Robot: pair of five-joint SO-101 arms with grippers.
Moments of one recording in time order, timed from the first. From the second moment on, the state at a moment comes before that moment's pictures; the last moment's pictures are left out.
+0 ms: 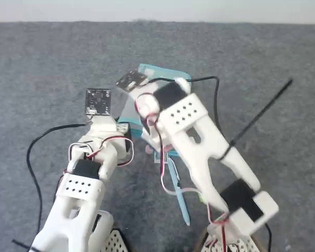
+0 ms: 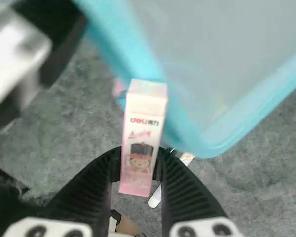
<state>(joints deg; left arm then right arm) 4.5 -49.9 73.4 31.3 14.2 -39.4 3.2 -8.7 100.6 11.1</state>
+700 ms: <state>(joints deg) 2.4 -49.9 73.3 31.3 16.5 -41.4 9.0 -10.8 100.5 9.4</state>
